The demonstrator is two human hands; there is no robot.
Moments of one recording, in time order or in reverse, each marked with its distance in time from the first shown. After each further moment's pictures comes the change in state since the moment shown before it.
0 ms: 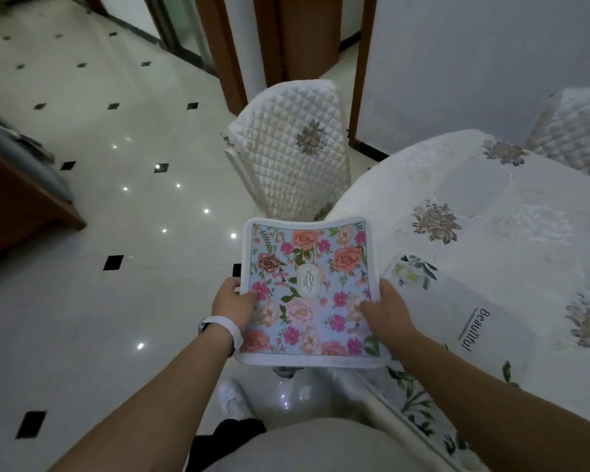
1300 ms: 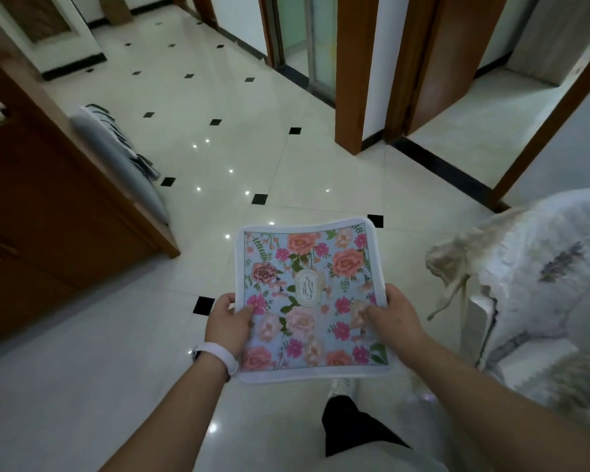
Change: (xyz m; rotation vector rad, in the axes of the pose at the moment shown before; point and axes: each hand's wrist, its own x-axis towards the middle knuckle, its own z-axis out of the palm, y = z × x) left_hand 0.428 0.060 -0.377 -0.292 0.222 -0.105; right_hand 0.234 -0.363 0.454 -0.019 -0.246 -0.065
